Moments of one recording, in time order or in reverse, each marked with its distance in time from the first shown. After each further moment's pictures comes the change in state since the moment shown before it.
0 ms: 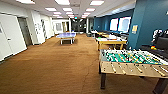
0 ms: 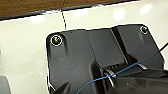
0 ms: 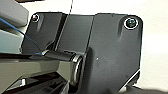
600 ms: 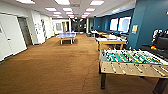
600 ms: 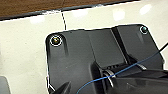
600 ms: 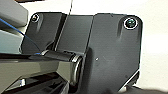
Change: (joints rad) left arm 0.000 0.001 0.000 0.000 0.000 0.000; right arm 0.000 0.000 0.000 0.000 0.000 0.000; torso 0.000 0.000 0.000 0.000
